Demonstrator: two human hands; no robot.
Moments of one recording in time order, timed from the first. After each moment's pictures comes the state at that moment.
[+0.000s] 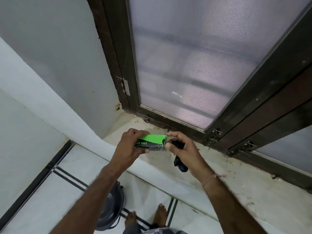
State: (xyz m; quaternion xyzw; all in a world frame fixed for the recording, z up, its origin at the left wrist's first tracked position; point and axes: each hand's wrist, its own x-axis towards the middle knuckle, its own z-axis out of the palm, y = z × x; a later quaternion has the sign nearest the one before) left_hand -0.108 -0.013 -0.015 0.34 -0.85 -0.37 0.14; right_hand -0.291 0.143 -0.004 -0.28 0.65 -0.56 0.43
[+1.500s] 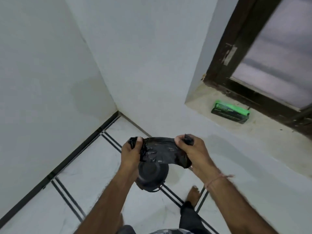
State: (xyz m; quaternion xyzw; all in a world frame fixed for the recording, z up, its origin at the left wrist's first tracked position) left_hand 0.211 0.020 -0.032 0.61 -0.34 -0.64 0.33; right_hand 0.024 0.092 -0.015 -0.17 0.67 -0.52 0.50
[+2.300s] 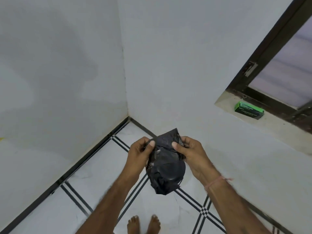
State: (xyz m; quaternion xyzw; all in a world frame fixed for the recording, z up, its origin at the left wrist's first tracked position) left_hand 0.482 0.024 0.016 0.40 -0.53 -0.66 0.34; right_hand 0.305 0.097 0.051 -0.21 0.65 -0.53 0.50
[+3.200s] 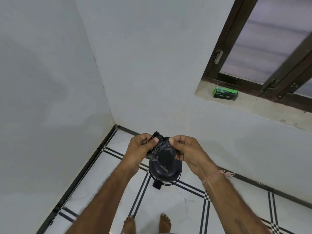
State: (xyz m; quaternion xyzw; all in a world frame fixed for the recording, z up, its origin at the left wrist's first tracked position) left_hand 0.471 -0.002 0.037 0.36 -0.54 -0.74 0.20; right_hand 0.326 0.121 0.064 -0.14 0.64 -0.58 0.49
